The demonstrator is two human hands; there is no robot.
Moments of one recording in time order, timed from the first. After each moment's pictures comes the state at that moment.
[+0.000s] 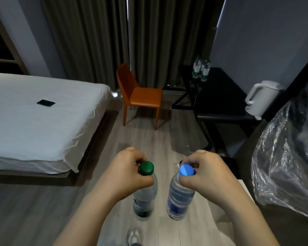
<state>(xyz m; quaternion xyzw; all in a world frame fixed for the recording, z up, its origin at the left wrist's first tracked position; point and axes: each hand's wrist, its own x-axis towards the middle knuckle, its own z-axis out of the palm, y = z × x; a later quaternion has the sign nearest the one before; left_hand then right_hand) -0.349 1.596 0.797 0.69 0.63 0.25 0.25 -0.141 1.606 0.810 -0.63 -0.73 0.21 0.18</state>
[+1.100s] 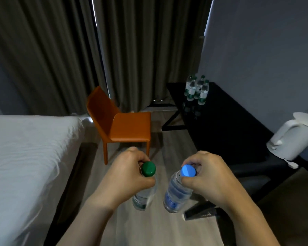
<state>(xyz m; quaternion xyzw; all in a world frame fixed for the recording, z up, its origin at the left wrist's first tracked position) -0.385 2.114 0.803 0.75 0.56 0.27 0.23 -0.176 2.088 0.819 -0.66 -0.68 0.22 0.24</state>
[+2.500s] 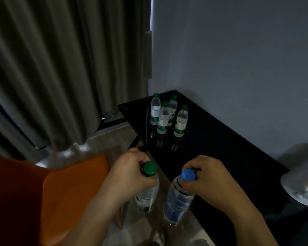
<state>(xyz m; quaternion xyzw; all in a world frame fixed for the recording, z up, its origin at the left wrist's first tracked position) -0.262 2.731 0.787 0.84 0.39 0.20 0.33 -0.083 2.615 0.802 -0.78 -0.52 0.21 0.27</state>
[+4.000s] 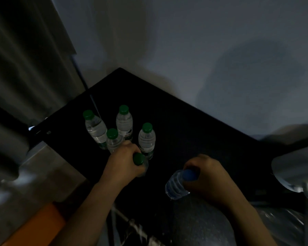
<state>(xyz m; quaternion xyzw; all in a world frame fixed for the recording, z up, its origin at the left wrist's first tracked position) 0.038 3.023 0.679 0.90 0.28 0.06 0.34 0.156 2.817 0.725 -0.88 -0.35 0.25 0.19</state>
